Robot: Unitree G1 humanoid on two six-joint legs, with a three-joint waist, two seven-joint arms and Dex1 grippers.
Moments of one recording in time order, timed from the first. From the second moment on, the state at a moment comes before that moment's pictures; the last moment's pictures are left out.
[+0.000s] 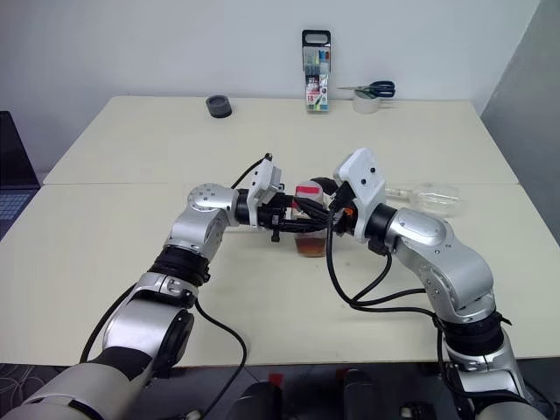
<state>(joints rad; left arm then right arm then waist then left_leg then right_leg) -0.93 0.28 -0.12 0.68 -0.23 -0.01 -1.43 -0.58 -0.46 0.14 -0.47 0.43 0.74 0.52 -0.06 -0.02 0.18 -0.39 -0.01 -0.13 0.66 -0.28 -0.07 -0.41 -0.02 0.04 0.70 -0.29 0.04</state>
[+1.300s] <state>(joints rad) -0.87 0.32 -0.10 0.60 -0.24 0.02 -1.38 0.06 -0.48 -0.19 -0.59 0.35 0.63 0.36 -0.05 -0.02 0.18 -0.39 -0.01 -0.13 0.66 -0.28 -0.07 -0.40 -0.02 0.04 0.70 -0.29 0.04</state>
